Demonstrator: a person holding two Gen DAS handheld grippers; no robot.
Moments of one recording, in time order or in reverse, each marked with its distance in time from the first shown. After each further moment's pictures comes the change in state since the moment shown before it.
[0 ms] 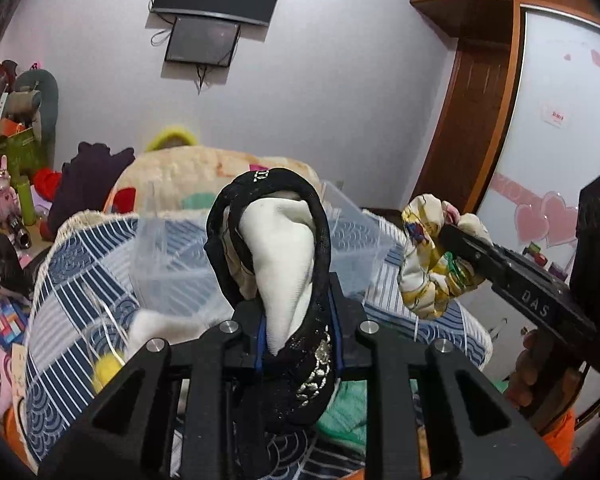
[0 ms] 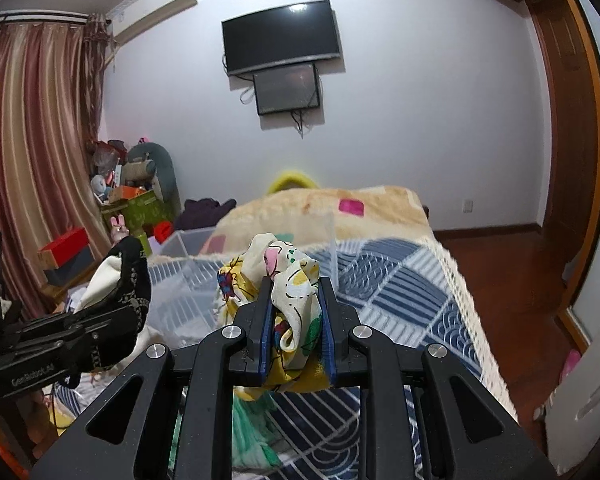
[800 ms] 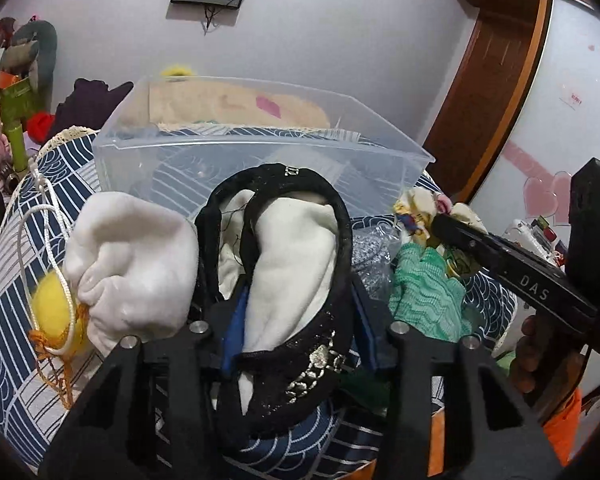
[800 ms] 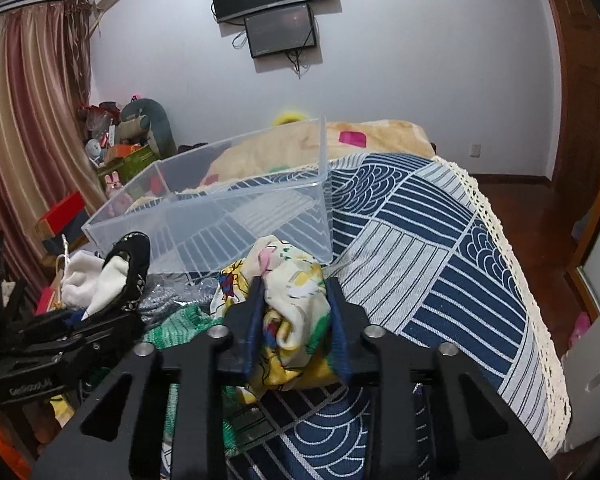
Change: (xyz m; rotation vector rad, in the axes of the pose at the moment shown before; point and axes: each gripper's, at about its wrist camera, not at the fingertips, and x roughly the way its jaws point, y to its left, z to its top) left arm 0.051 0.010 -0.059 -0.061 0.192 -0.006; right arm 0.037 -0.018 -0.051 0.052 0.201 0.029
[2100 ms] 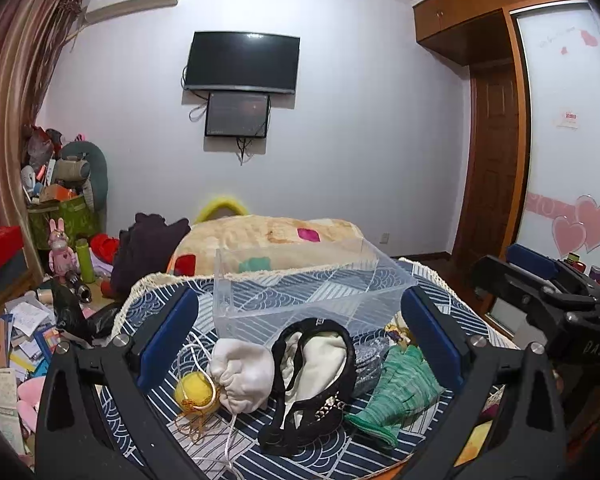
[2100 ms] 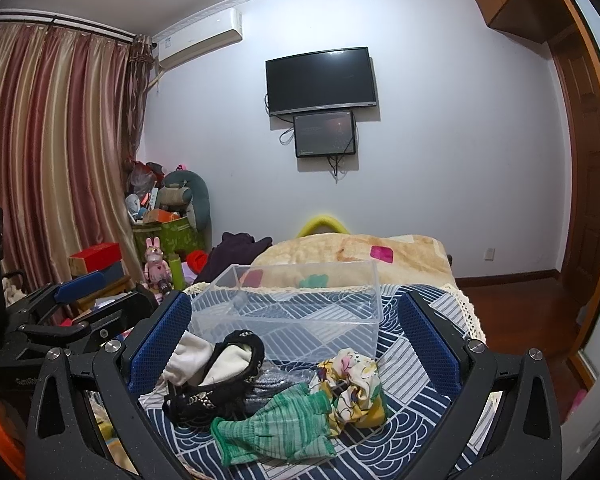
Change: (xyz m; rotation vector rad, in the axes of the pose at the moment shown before) left arm -0.132 -0.038 0.021 0.133 -0.418 0.206; right arm -0.085 0.057 0.027 -0.137 -0.348 0.053
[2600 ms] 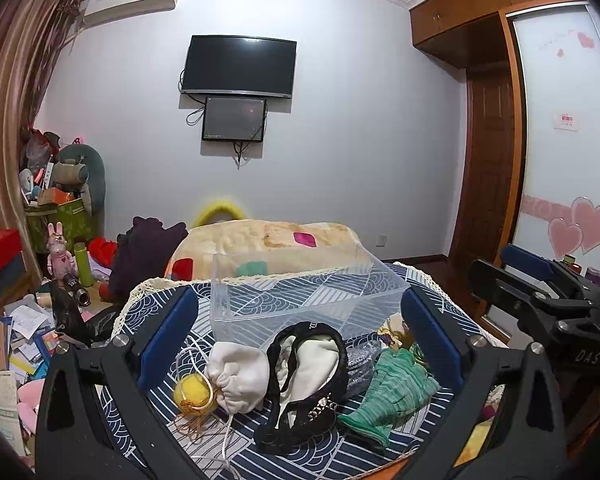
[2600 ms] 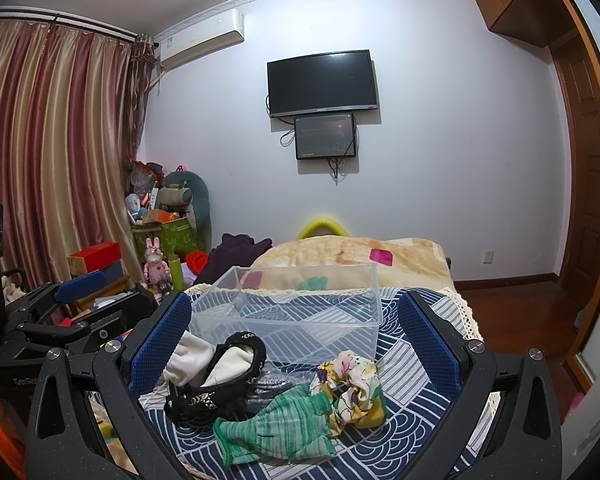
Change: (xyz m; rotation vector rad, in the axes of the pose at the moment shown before) left arm -0.009 -0.005 0.006 0.010 -0.021 -0.009; right arm -0.004 -0.002 0.000 -0.015 -0.007 0.002
